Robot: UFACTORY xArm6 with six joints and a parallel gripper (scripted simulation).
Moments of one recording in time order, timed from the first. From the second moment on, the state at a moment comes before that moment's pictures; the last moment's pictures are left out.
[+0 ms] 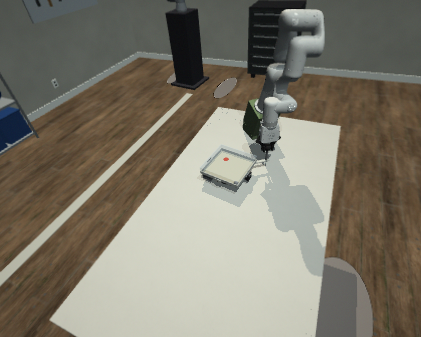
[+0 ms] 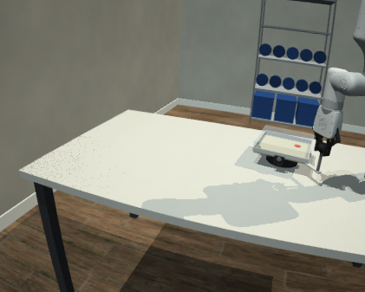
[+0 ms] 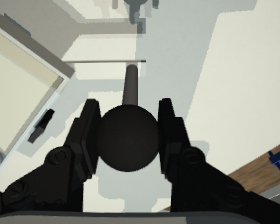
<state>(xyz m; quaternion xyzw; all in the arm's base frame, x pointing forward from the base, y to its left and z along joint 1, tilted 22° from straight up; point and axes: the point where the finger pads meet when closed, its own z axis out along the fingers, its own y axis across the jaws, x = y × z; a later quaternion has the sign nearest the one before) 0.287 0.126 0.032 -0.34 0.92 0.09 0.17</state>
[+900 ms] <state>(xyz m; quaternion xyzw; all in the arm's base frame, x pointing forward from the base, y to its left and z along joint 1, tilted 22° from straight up) 0.288 0.126 0.033 -0.34 0.92 0.09 0.16</state>
